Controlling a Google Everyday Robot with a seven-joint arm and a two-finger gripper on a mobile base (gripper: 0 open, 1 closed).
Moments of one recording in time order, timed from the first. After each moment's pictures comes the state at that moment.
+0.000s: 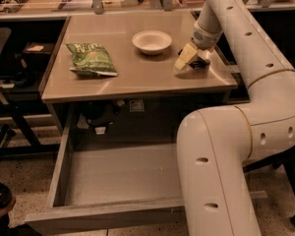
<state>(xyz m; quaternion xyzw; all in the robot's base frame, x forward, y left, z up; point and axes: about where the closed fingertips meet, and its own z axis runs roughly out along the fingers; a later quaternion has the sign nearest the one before) 0.776 -0.184 0.803 -0.35 0.93 0.04 0.13</state>
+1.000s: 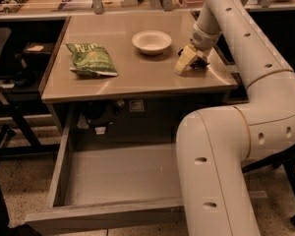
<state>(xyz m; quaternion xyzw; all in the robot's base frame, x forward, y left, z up) 0.776 -0.182 0.796 -0.35 0.93 0.04 0.12</state>
